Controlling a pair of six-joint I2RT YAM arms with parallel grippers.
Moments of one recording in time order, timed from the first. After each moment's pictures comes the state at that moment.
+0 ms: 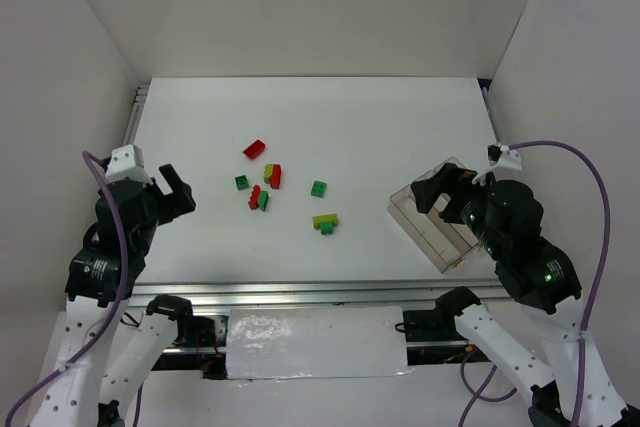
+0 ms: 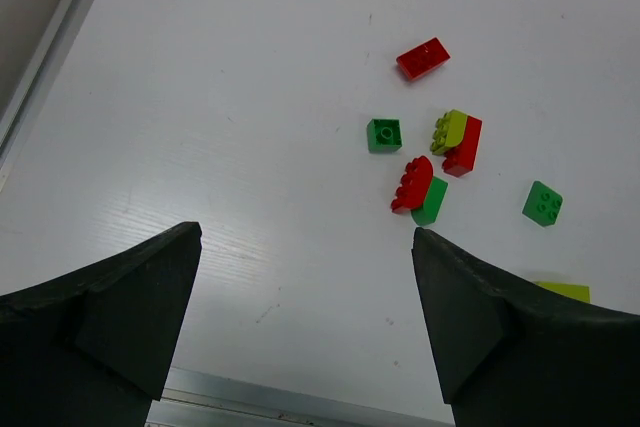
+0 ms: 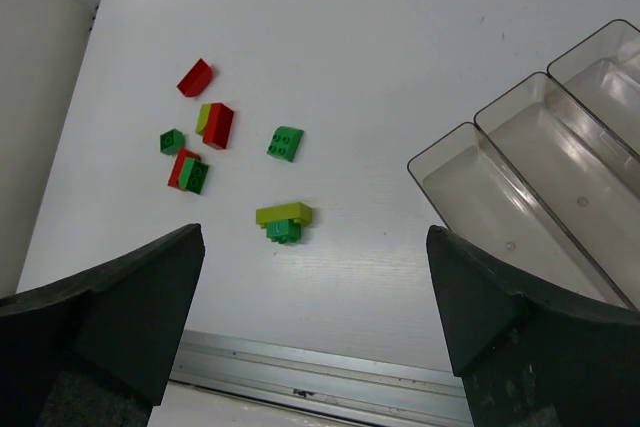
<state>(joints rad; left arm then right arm) -0.15 0.60 0.94 -0.78 -0.29 -0.38 0.41 0.59 1.07 -0.82 0.16 0.52</state>
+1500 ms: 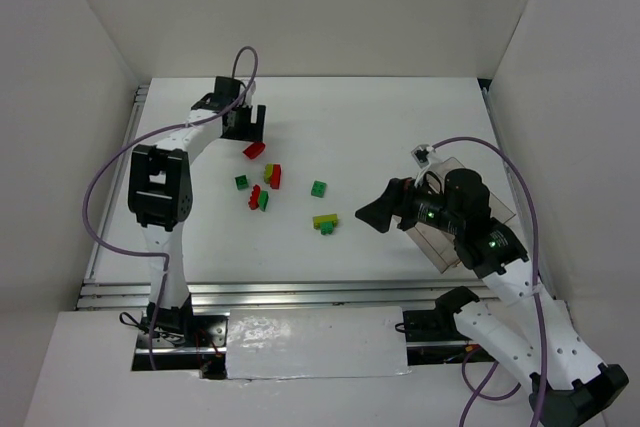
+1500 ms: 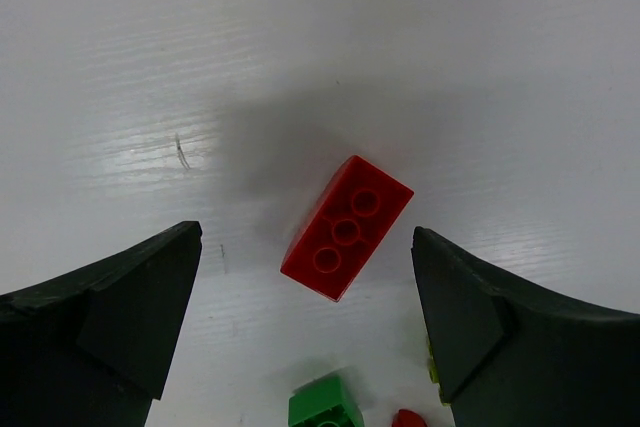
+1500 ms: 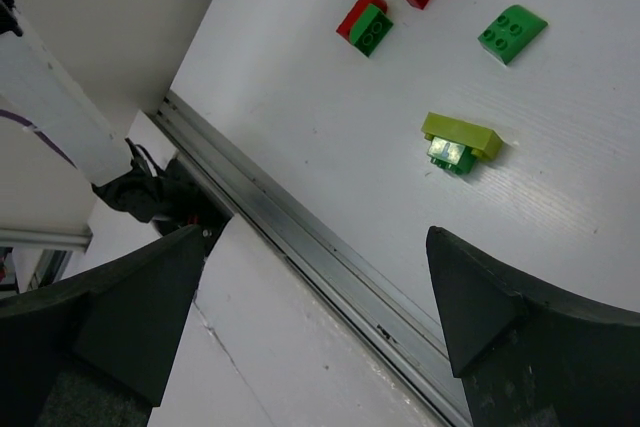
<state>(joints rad) -0.15 2.12 1.72 -0.48 0.04 -0.06 0.42 0.69 0.78 -0.45 -0.47 0.51</state>
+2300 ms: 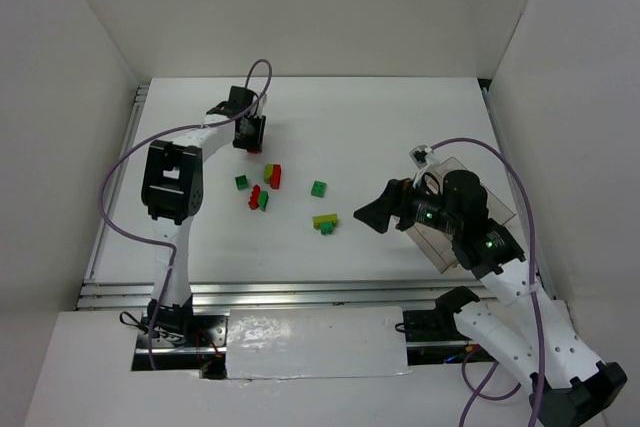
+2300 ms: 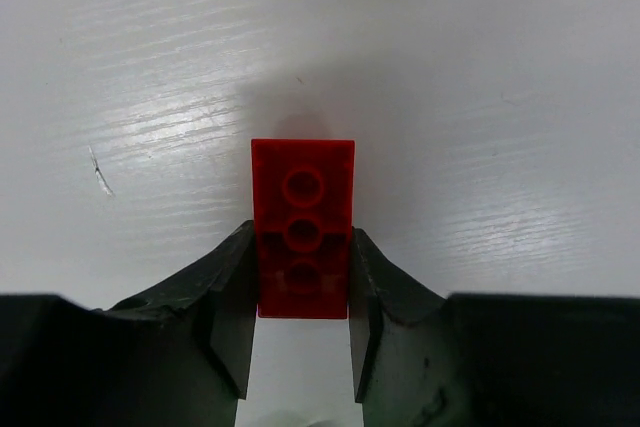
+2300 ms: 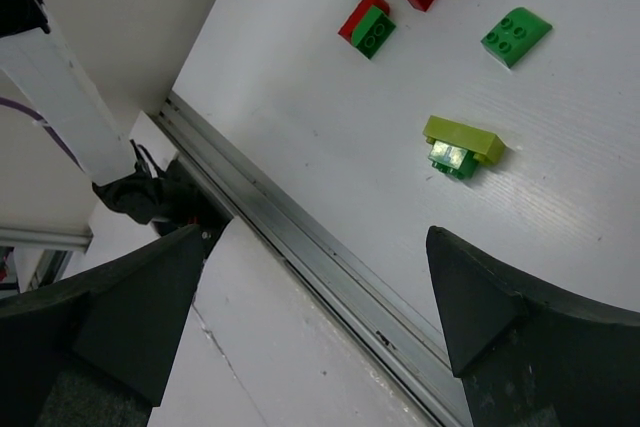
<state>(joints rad) -0.19 2.24 1.74 -0.46 0.02 -0.06 0.42 0.69 0.74 -0.40 -0.49 0.51</state>
